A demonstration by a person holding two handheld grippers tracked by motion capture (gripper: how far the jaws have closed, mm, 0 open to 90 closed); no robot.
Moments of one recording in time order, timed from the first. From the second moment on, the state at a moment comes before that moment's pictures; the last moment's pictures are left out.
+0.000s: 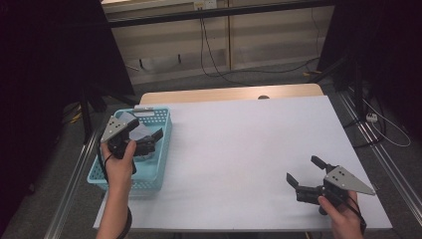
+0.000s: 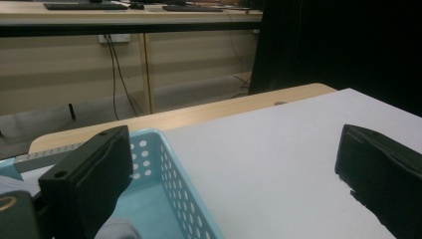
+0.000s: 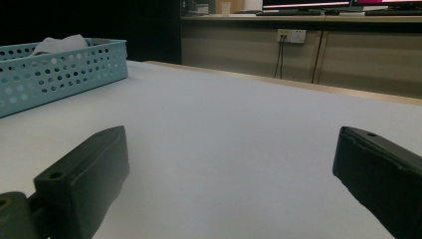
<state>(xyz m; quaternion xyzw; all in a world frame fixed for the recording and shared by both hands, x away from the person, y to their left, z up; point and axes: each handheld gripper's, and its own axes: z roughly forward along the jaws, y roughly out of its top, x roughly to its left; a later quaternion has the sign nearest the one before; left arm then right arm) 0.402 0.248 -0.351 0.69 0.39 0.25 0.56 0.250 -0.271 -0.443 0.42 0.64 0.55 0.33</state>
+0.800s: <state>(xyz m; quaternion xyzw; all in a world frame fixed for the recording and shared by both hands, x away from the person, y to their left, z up) 0.436 0.262 -0.367 0.70 0.43 0.26 0.51 0.249 -0.272 -0.443 0.42 0.64 0.55 0.33</state>
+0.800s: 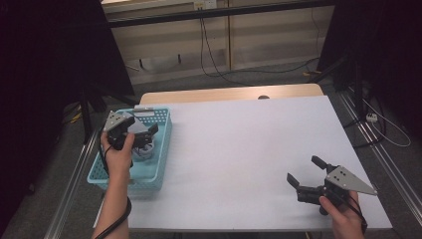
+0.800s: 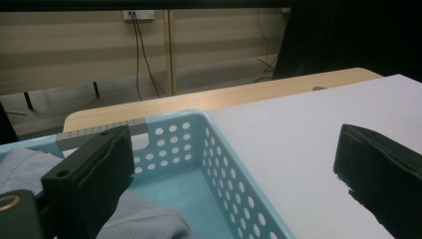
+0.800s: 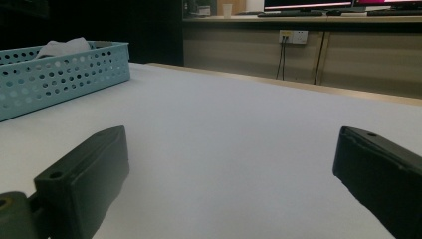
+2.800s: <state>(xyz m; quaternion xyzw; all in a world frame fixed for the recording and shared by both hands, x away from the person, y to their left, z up) 0.471 0.278 -0.411 0.69 0.53 0.27 0.42 0.249 -0.273 -0.443 0.42 0.65 0.55 0.32</state>
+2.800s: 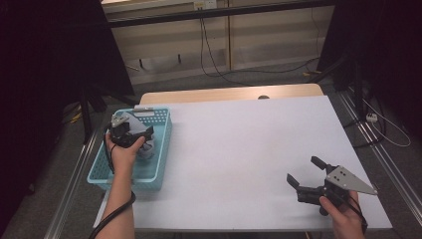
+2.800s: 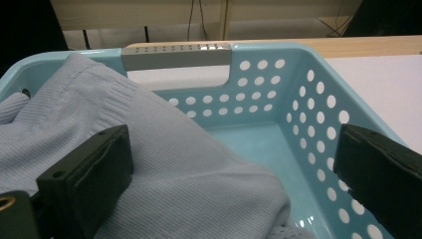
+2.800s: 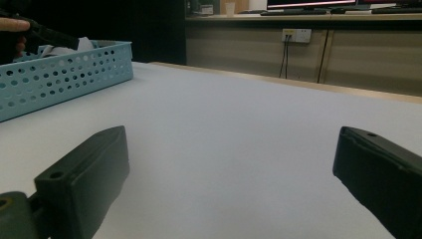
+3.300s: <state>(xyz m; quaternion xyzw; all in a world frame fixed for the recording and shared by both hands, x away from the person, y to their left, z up) 0.466 0.285 -0.410 0.68 0.53 0.28 0.41 0.248 -0.273 -0.443 0.42 0.65 0.55 0.32</state>
